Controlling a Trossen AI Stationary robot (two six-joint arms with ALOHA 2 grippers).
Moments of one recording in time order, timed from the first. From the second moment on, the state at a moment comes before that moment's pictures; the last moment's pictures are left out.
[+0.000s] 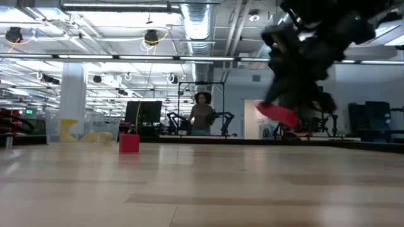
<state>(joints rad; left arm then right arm) -0.35 1.30 1.47 -1.15 -0.38 -0.80 0.14 1.40 0.66 -0.06 0.10 1.19</state>
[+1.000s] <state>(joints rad) -0.63 0.94 1.03 -1.14 -0.43 -1.49 0.15 2.13 1.61 0.23 -0.27 0.79</state>
